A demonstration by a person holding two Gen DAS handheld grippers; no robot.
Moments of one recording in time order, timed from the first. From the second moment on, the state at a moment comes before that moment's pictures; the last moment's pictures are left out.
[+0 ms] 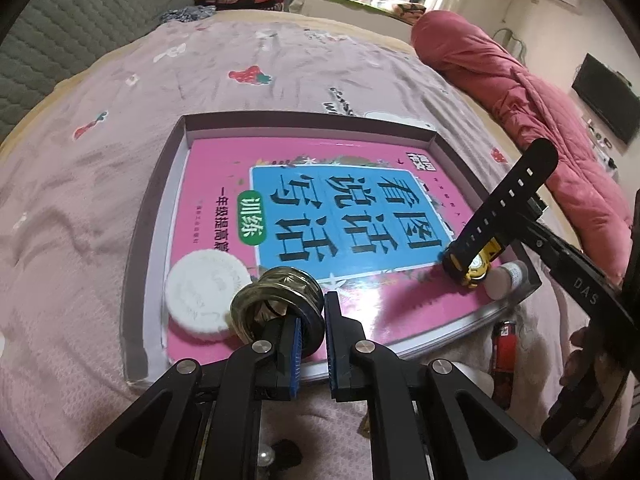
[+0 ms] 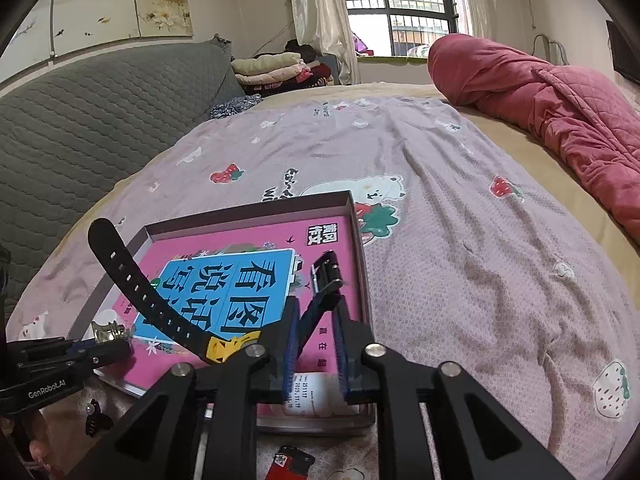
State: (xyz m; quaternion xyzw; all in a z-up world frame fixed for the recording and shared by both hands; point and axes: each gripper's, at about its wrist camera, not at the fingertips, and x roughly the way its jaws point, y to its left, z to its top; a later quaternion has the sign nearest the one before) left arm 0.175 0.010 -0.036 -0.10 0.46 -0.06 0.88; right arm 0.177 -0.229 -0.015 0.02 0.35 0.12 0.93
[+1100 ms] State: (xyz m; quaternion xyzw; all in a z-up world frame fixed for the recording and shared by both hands) left arm 0.157 0.011 -0.022 -0.10 0.45 -0.06 0.88; right arm 0.171 -0.245 -0.004 0.03 0.33 0.12 0.94
